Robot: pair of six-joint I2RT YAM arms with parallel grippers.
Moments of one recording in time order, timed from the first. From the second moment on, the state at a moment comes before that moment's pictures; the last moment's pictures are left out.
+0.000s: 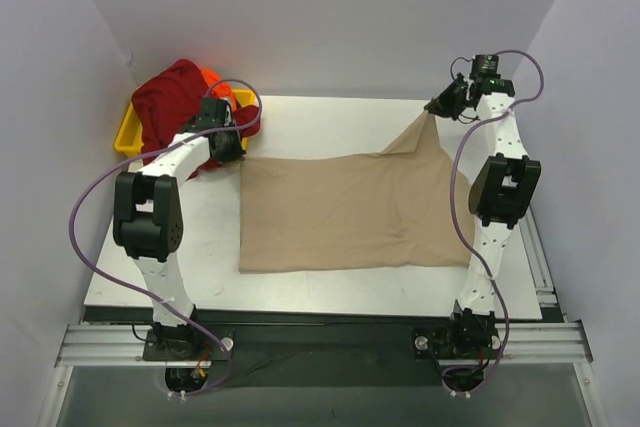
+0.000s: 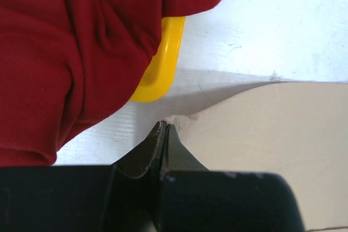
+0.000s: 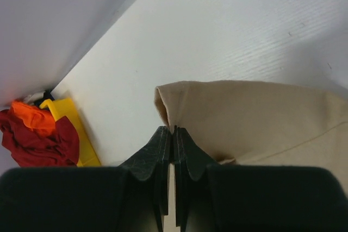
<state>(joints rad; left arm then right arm) -0.15 1.94 1.49 -0.44 0.03 -0.40 -0.12 2.35 2.28 -0.76 -0.34 0.71</state>
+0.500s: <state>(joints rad) -0.15 1.78 1.26 -0.39 0.07 -0.38 -0.19 1.95 1.77 -0.81 -0.38 0.68</state>
